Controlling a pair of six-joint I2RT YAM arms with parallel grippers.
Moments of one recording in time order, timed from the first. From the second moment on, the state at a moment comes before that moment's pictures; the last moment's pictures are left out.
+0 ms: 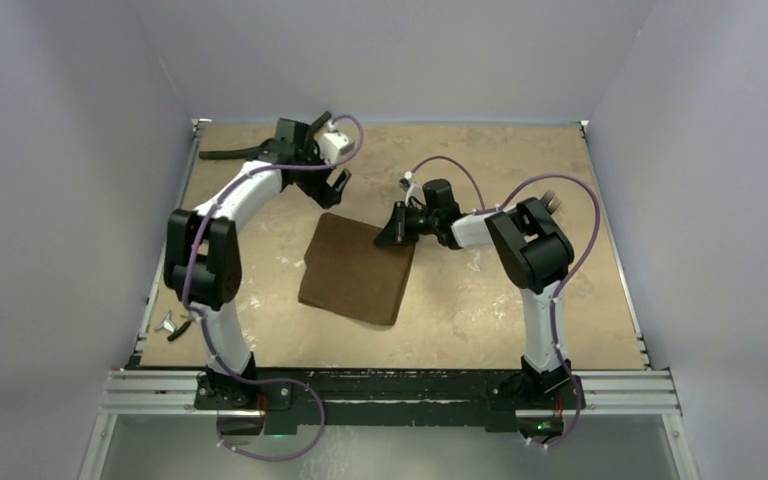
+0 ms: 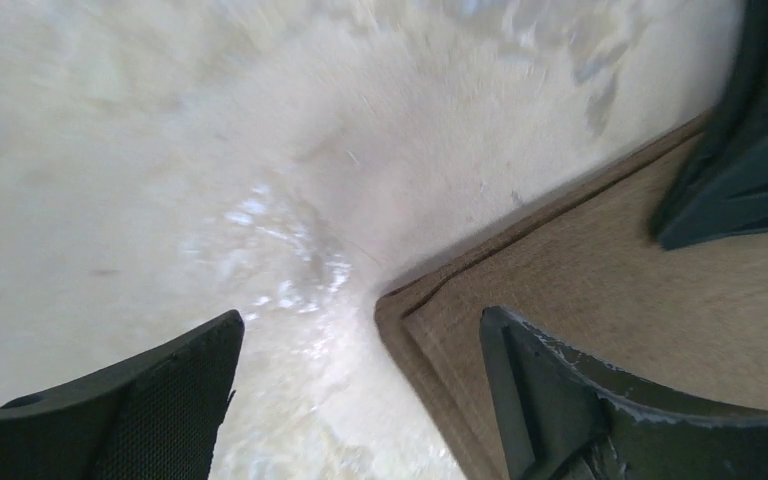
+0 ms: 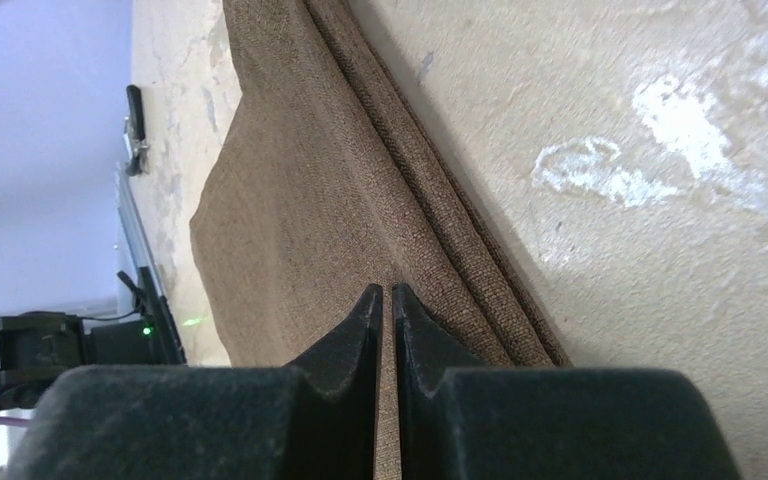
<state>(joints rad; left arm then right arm) -0.25 1.93 1.47 -0.47 0.33 0.45 0.47 2.12 1.11 0.38 -0.71 0.63</state>
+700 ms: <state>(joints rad) -0.20 1.70 1.29 -0.72 0.62 0.74 0.53 1.66 0.89 0.34 -0.69 0.59</state>
